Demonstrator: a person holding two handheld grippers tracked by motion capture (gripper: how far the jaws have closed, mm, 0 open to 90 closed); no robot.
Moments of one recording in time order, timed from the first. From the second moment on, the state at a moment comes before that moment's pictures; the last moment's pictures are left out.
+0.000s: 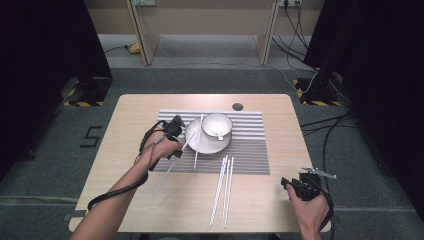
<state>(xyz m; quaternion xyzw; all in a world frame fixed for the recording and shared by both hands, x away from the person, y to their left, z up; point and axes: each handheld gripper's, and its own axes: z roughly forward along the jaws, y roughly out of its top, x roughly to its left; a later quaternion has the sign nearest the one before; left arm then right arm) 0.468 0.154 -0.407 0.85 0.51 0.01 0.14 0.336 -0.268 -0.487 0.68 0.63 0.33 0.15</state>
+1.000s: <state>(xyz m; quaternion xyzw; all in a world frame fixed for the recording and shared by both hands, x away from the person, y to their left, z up) 0.490 0.154 -0.419 0.82 0.55 0.01 0.15 0.336 -0.267 -0.488 0.68 0.63 0.33 0.15</state>
